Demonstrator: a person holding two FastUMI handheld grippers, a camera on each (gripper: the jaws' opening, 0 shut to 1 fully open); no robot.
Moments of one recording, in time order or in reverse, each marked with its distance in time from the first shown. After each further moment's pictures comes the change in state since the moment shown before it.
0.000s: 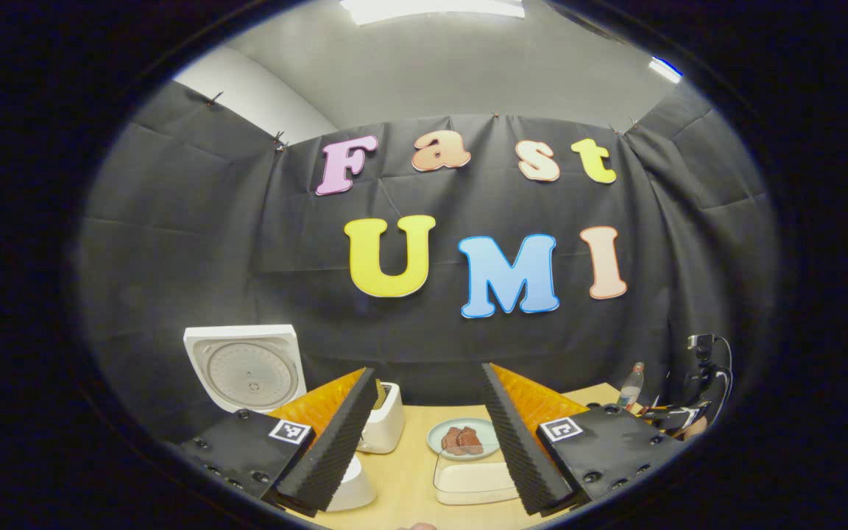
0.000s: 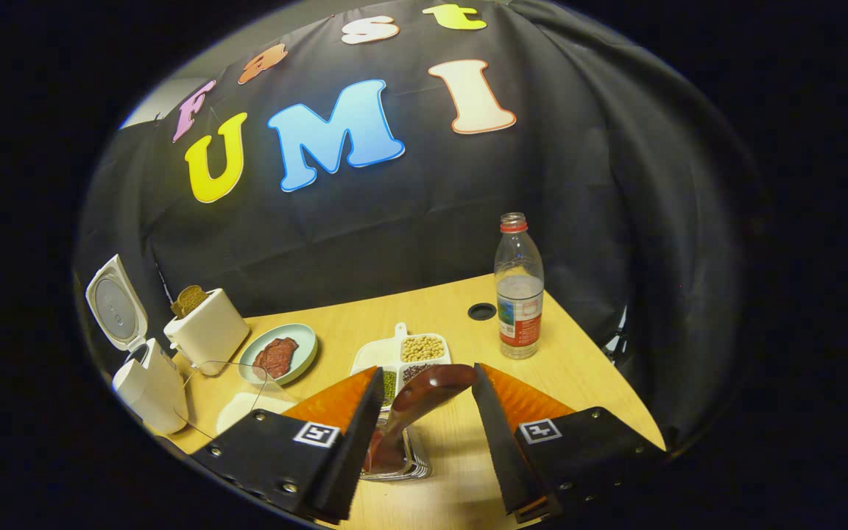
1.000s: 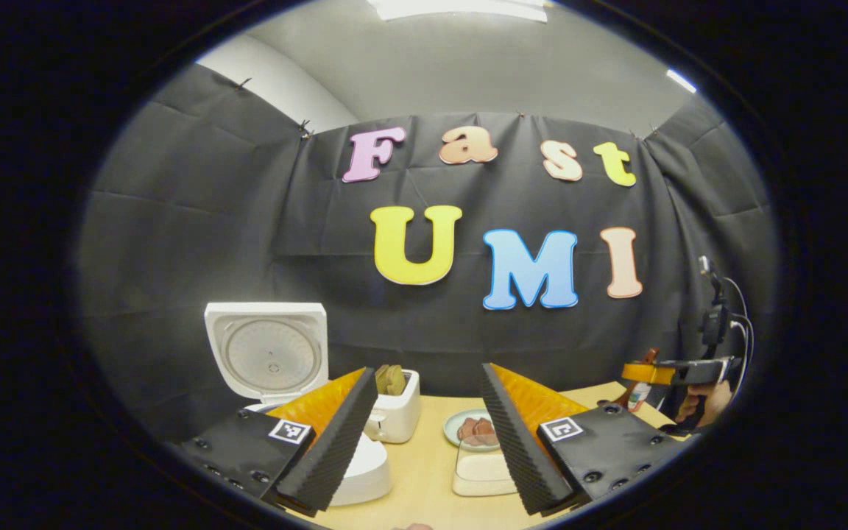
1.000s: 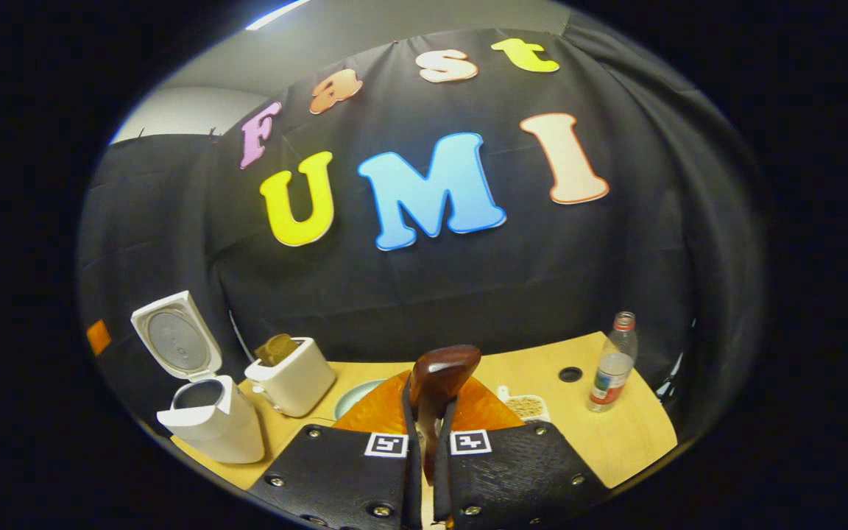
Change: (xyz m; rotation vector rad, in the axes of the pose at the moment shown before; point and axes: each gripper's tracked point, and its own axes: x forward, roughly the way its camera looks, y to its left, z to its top) left arm -0.022 0.063 -0.041 -0.058 0.018 0.039; right arm -0.046 0.174 0.104 -0.088 -0.187 0.247
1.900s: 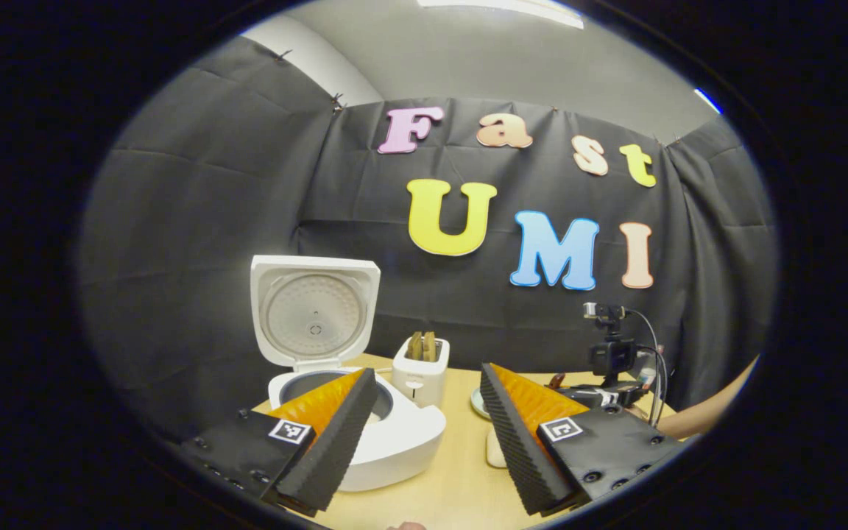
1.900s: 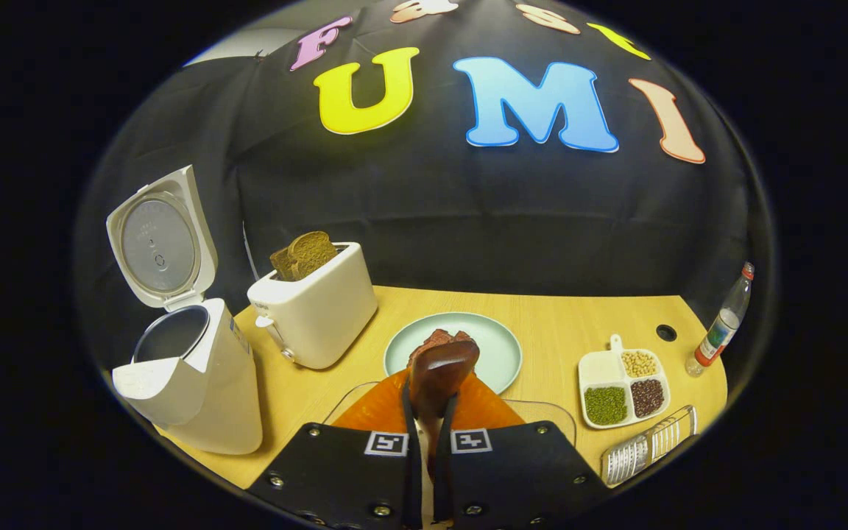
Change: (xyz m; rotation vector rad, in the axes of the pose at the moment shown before) left arm -0.033 0.106 -0.057 -0.087 0.082 0.019; right arm 0.115 0.124 -0.160 -0.132 0.270 0.021
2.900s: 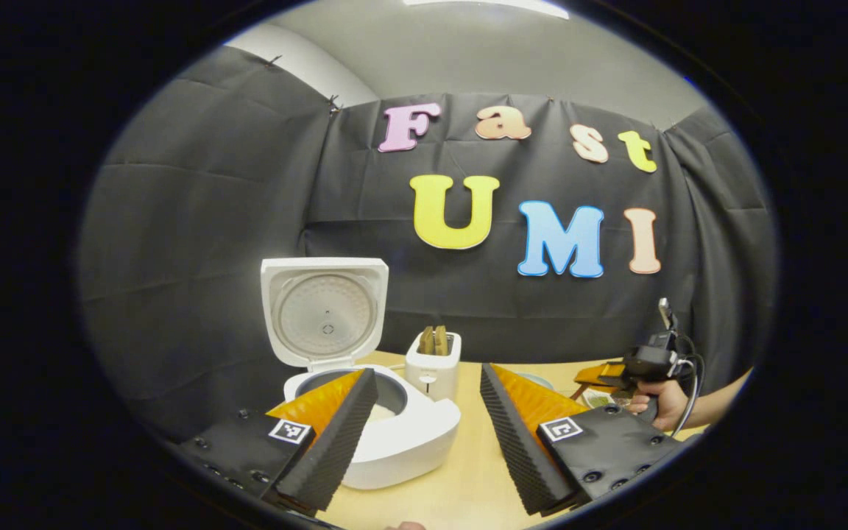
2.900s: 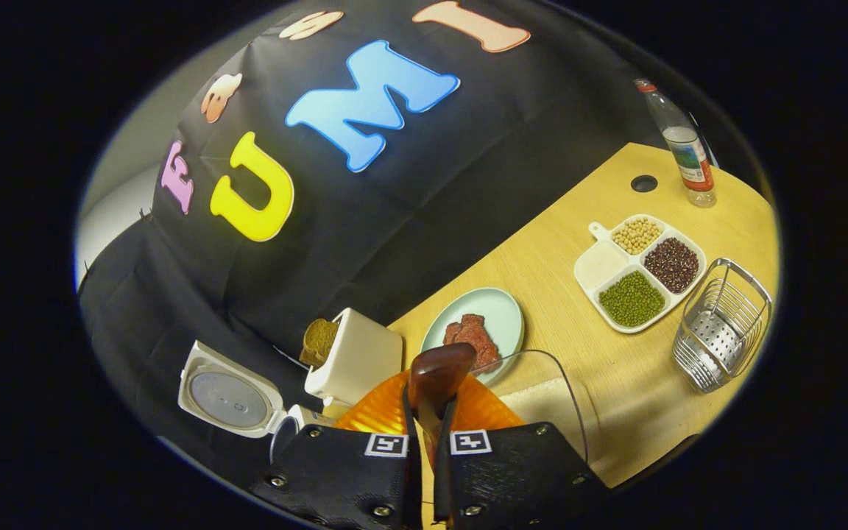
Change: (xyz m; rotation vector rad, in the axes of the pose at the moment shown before) left arm -0.004 0.001 -0.004 0.058 0.014 0.024; right arm -0.040 -0.047 0.018 0.743 -0.047 0.117
